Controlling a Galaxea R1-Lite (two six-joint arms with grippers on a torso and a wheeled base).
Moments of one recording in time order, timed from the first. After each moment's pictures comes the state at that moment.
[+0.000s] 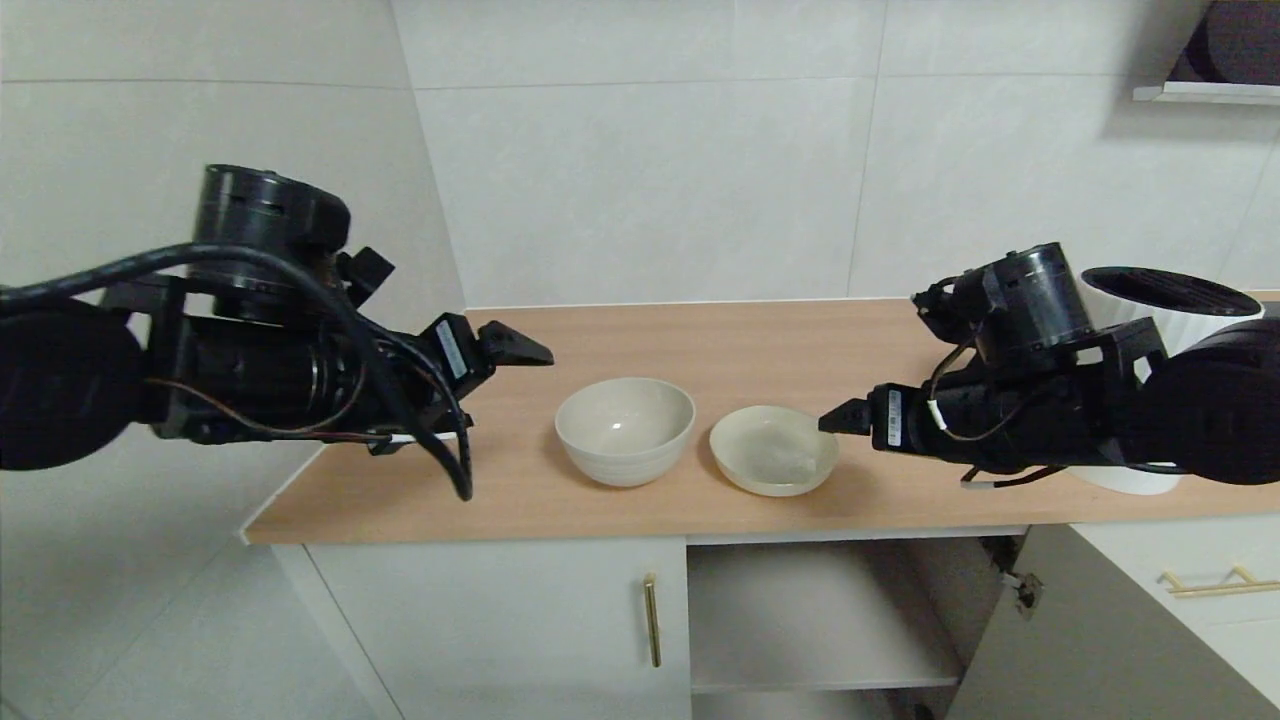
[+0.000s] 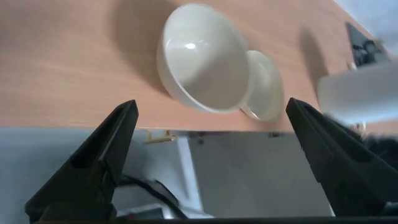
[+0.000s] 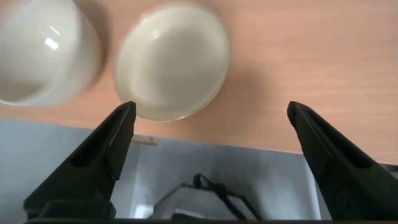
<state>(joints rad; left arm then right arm) -0.33 1.65 -1.18 0.10 -0.13 -0.74 0.50 1.77 -1.17 0.02 -0.11 0.44</state>
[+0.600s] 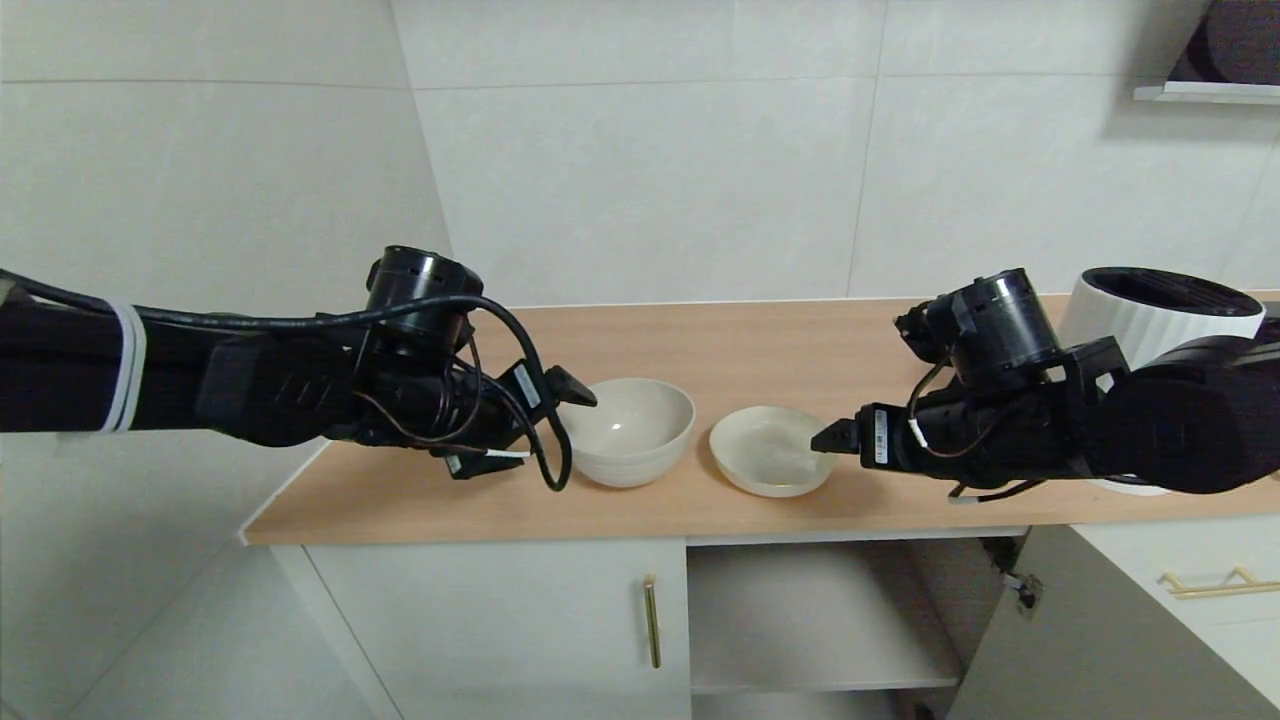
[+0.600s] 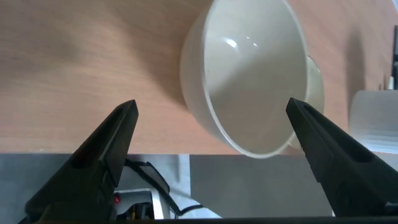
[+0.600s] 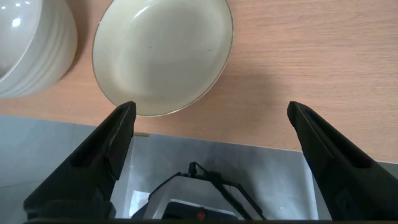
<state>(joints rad) -0.34 1.89 -1.27 0.09 -0.13 -0.82 0.50 1.81 -1.16 0.02 -0.12 0.44</state>
